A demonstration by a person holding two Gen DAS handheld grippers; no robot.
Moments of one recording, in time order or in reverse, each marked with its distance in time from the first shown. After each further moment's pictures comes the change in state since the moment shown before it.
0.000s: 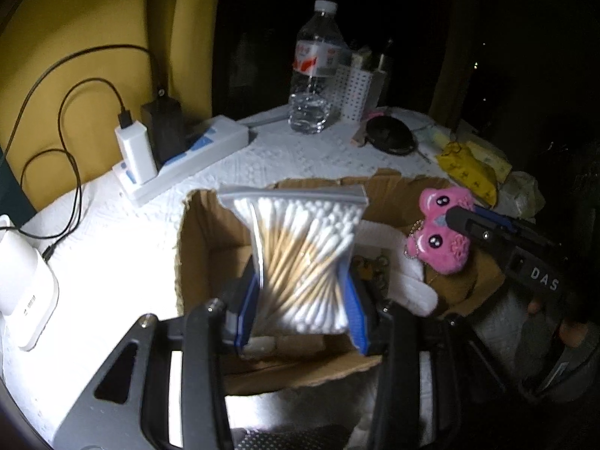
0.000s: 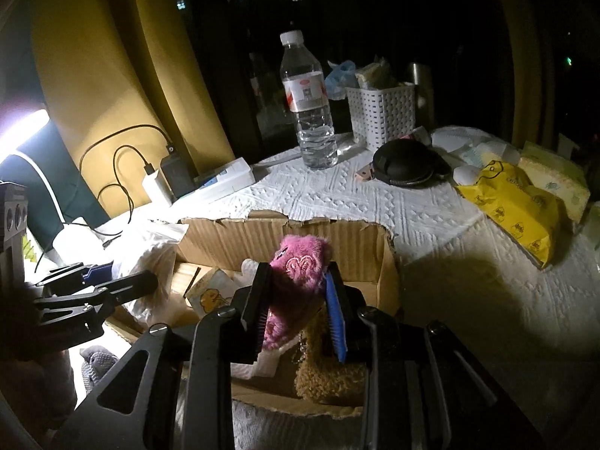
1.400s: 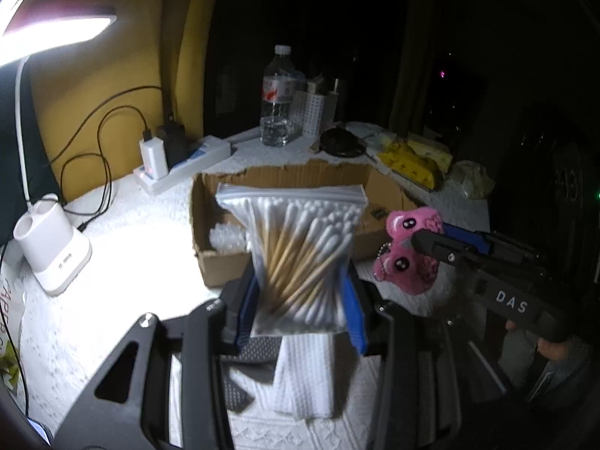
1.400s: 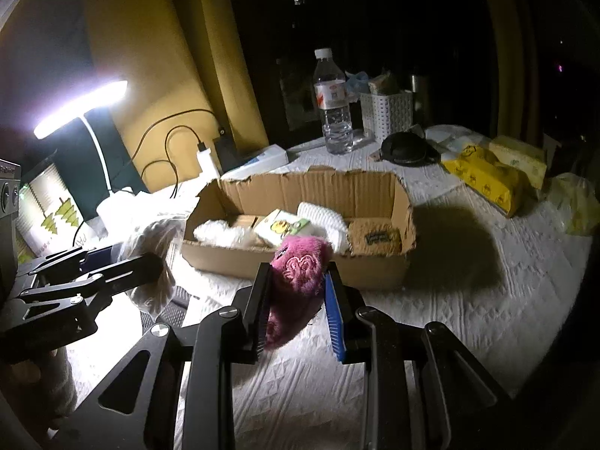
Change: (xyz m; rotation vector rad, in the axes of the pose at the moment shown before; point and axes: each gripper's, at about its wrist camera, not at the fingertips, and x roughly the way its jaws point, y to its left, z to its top) left arm -0.118 -0.027 -0.057 0.059 -0.106 -0.061; right arm -0.101 0.057 -0.052 -0.023 -0.029 -0.013
